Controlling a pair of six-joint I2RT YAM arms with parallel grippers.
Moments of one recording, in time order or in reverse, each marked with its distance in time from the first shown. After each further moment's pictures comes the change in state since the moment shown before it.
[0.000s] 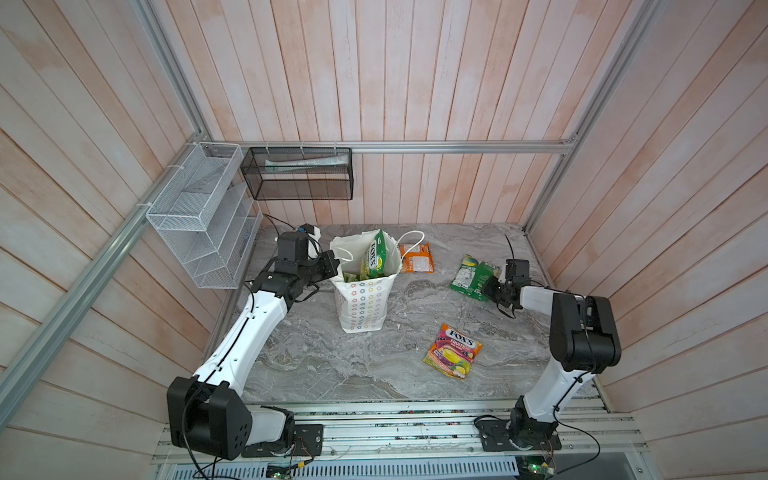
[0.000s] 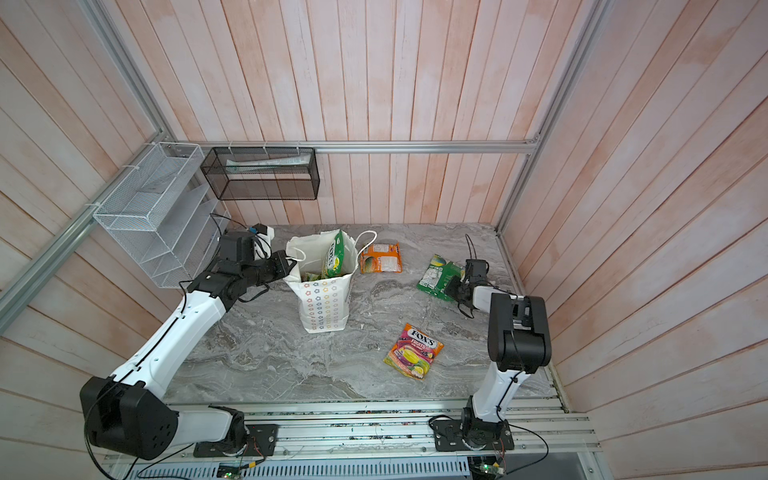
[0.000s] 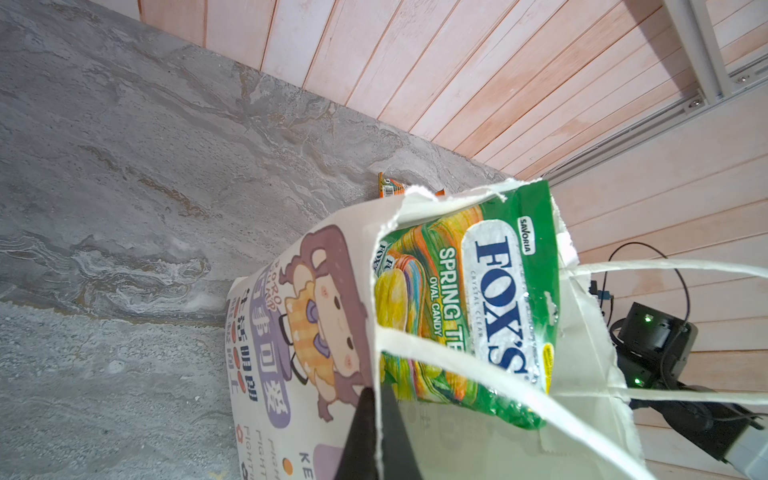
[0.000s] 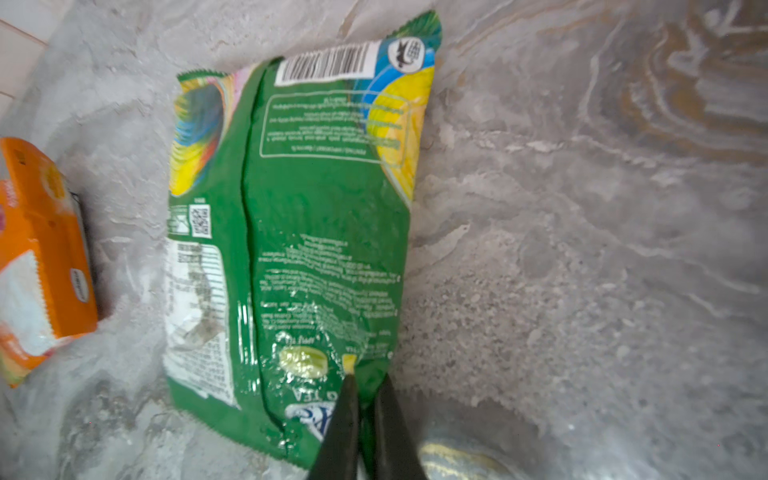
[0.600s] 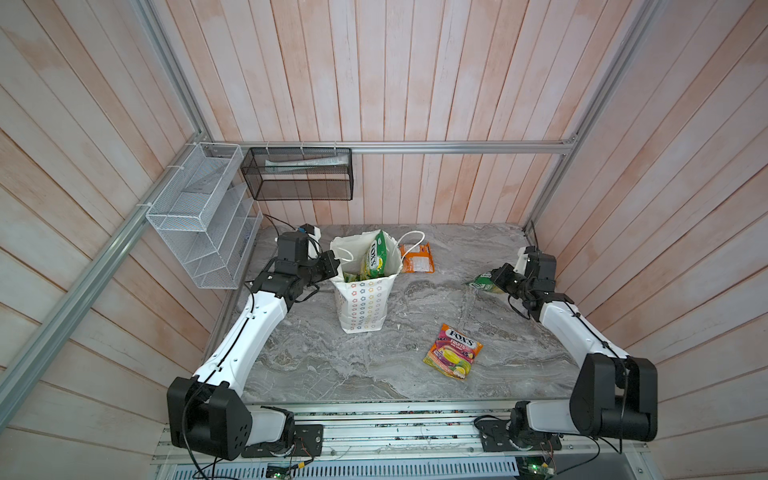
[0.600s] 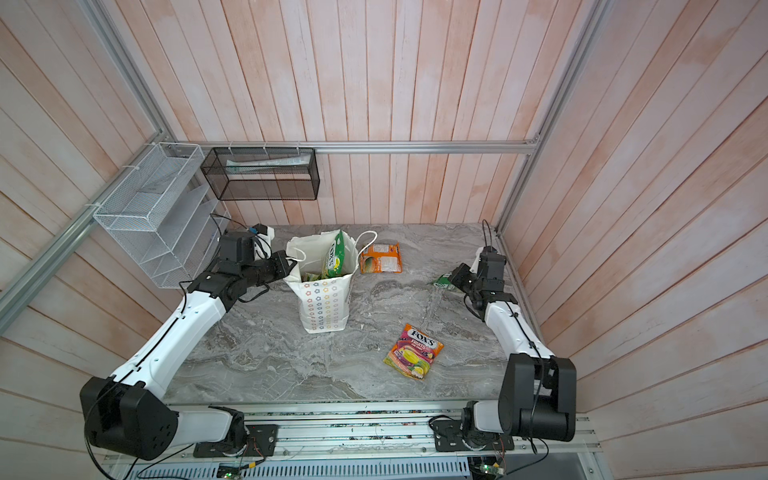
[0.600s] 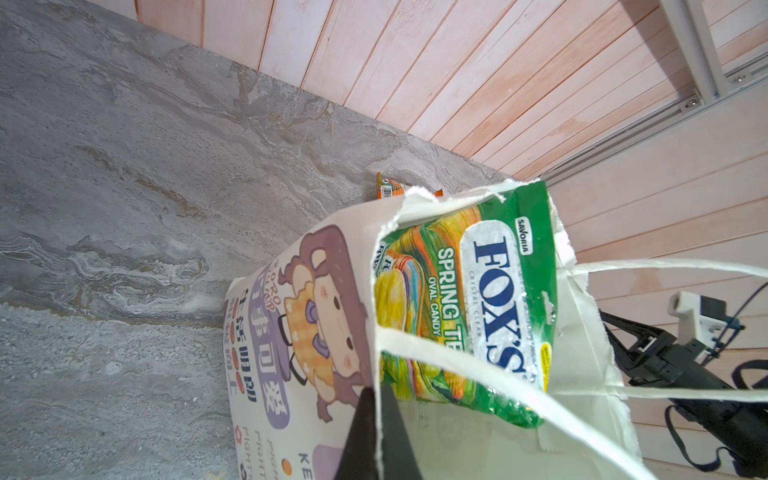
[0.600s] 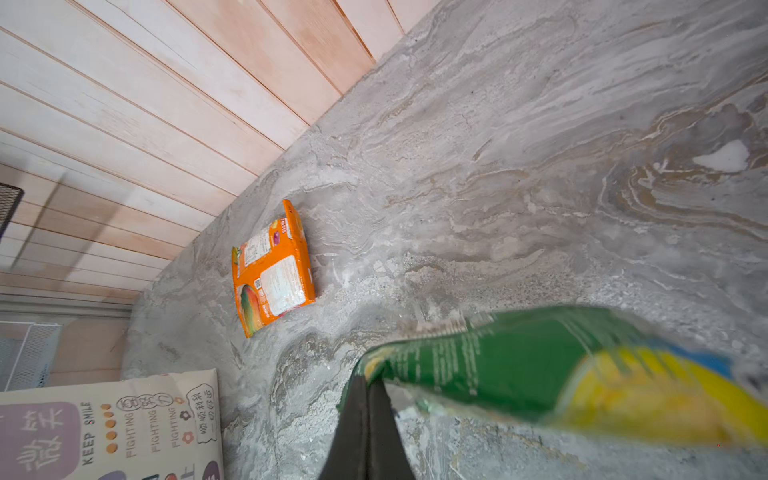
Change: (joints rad) left arm 0.000 0.000 -0.001 0.004 0.005 -0.002; right arm 0.003 -0.443 -0.077 -0.050 -0.105 0.095
